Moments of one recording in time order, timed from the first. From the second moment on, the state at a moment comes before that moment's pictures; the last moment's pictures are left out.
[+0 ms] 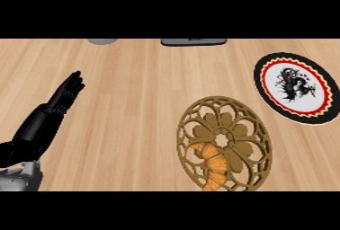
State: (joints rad) left arm -0.11 0.37 -0.07 -1.70 0.08 -0.11 -0.01; right arm 0.46 -1.14 -0.06 -1.71 0.10 -0.34 -0.77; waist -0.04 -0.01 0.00
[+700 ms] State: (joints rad) left arm -0.17 0.32 -0.07 -1.67 0.05 -0.14 -0.01; right arm -0.09 -0.94 0.02 -1.28 0.16 -0.17 -0.71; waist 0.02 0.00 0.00
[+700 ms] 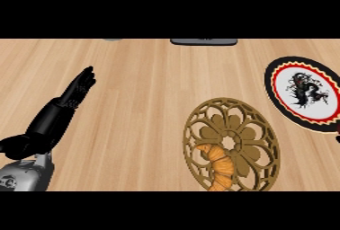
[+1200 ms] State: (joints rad) left arm -0.19 0.30 -0.08 -1.64 0.03 -0.17 -0.02; right arm -0.44 -0.81 0.12 -0.79 0.39 -0.15 -0.66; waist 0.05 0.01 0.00
